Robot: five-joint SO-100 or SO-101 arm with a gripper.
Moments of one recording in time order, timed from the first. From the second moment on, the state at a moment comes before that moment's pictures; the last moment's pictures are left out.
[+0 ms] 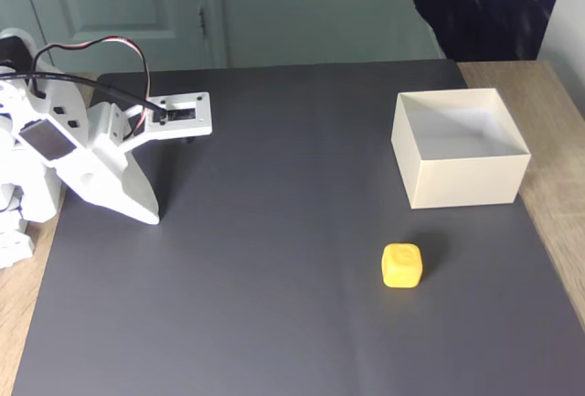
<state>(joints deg) 17.0 187.6 182.6 64.5 168.4</state>
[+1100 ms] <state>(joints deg) 17.5 187.6 181.4 56.4 176.1</state>
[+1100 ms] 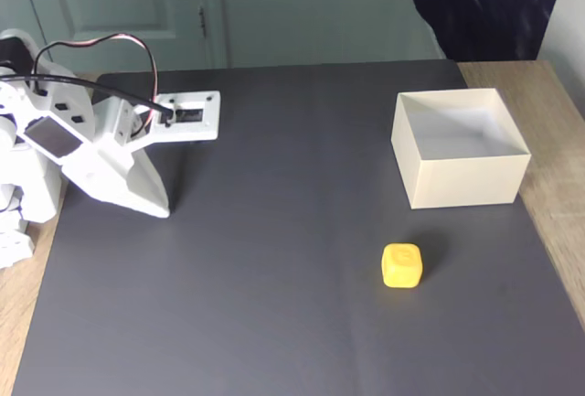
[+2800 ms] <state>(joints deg) 31.6 71.0 83.1 37.5 190.3</state>
